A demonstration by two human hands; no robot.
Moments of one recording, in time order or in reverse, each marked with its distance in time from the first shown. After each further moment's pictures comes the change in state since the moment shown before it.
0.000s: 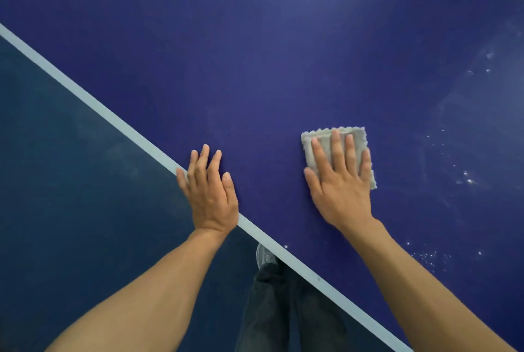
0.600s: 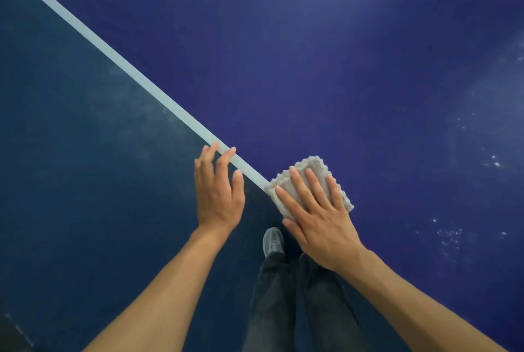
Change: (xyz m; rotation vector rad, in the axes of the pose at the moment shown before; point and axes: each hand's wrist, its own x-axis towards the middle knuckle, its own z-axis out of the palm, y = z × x) left_hand -0.039 -0.048 -0.046 -0.217 -0.073 -0.034; right_hand -0.099 -0.072 0.041 -0.095 -0.026 -0.482
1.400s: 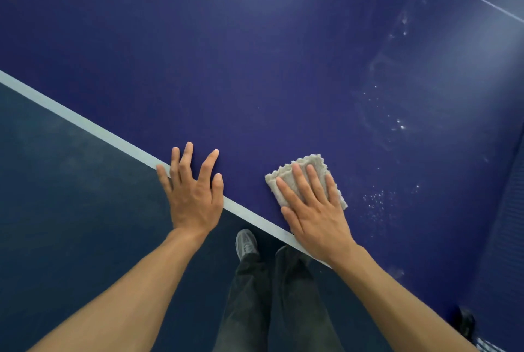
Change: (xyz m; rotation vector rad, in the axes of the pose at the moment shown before) left_hand -0.015 0.038 0.061 0.351 -0.050 0.237; right_hand -0.083 0.062 -0.004 0.068 -0.024 0.324
